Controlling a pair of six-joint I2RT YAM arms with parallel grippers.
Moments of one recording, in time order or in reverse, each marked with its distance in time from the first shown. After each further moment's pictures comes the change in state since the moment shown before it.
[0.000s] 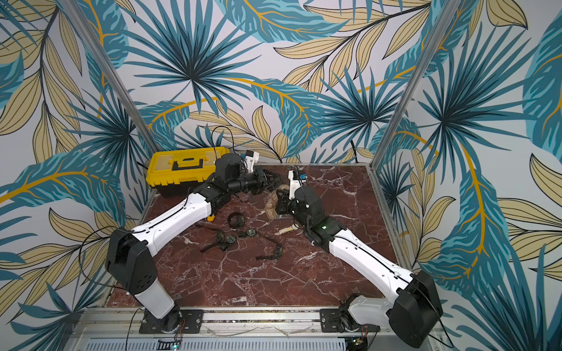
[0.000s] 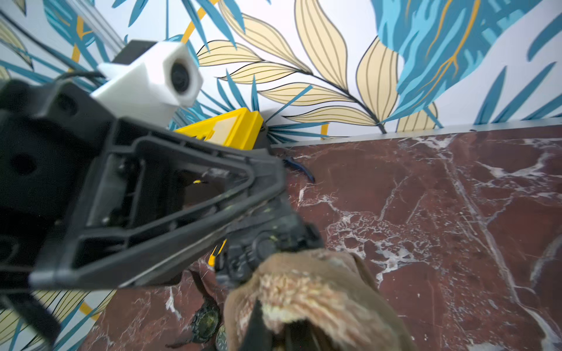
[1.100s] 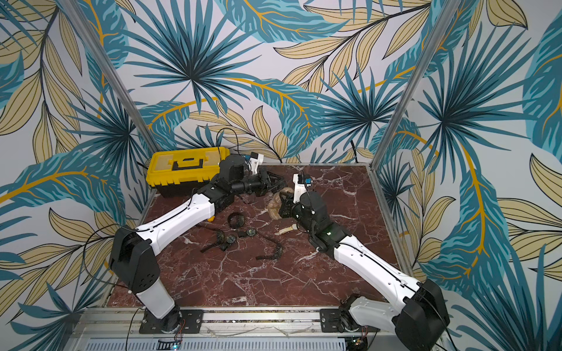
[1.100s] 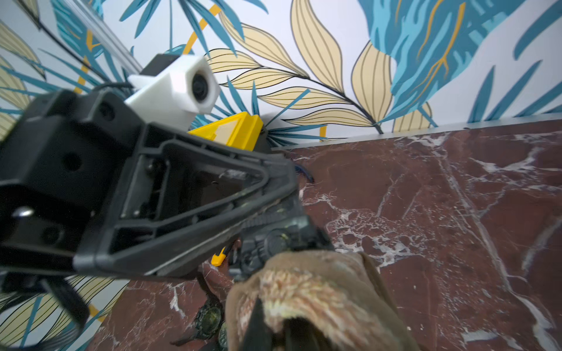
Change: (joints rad) left arm -0.023 0.021 0.000 0.014 0.019 -0.018; right arm 0.003 -0.074 -0.063 0.006 0.023 0.024
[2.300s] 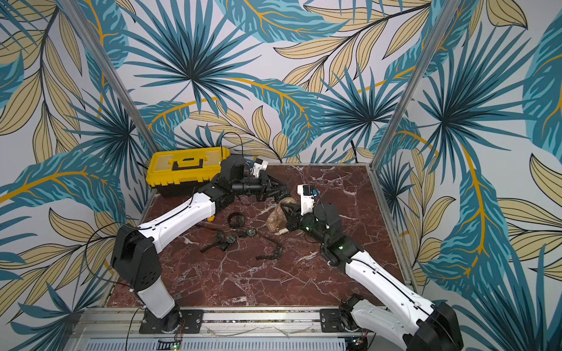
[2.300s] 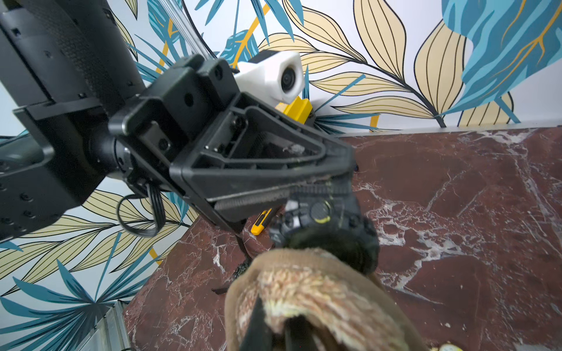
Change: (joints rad) left arm 0.016 0.021 0.012 -0.033 0.187 -0.121; right arm -0.034 -0.136 -0.161 0.119 -0.291 -0.039
